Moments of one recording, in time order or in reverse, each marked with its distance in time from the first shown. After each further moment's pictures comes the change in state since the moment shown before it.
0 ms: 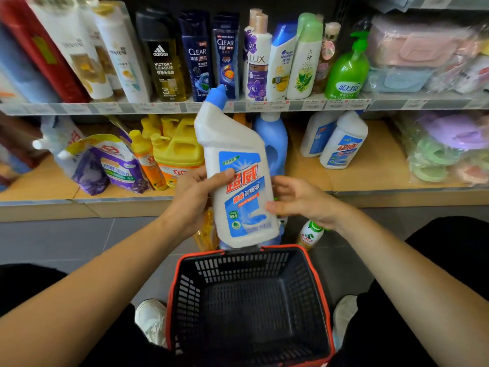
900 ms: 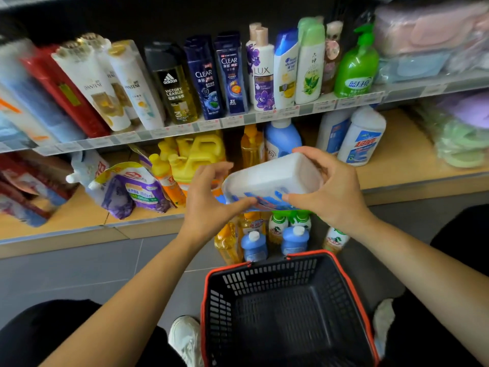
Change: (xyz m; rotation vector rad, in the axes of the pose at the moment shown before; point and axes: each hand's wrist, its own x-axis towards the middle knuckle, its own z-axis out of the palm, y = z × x) left_hand 0.018 0.006 -0.030 0.941 0.127 0.625; right_hand -0.007 -0.027 0.023 -0.266 0.645 -0.527
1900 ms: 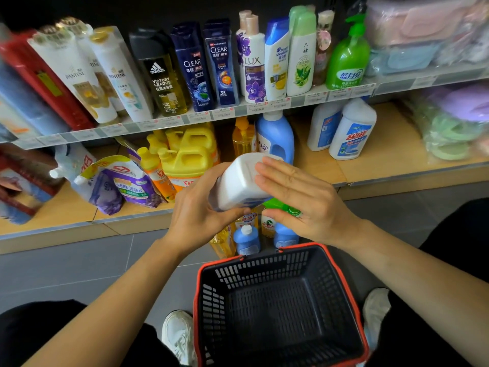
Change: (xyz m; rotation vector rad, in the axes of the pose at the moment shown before) left_hand -0.018 0.011 -0.011 0.041 -0.143 0.244; right_hand -0.017 0.010 0.011 -0.434 -0.161 -0.829
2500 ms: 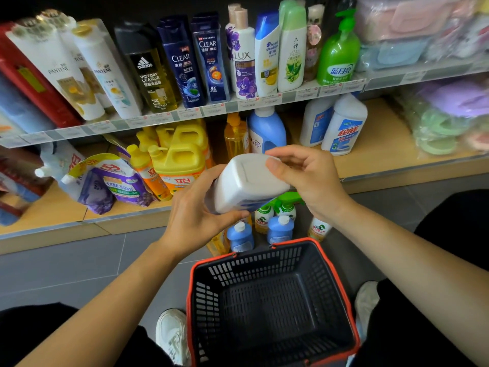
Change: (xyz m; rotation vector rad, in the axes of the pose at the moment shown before) left_hand -0.005 0.011 0.007 -0.030 -0.023 -0.050; right_hand 0.018 0.007 -0.009 0.756 0.222 0.906
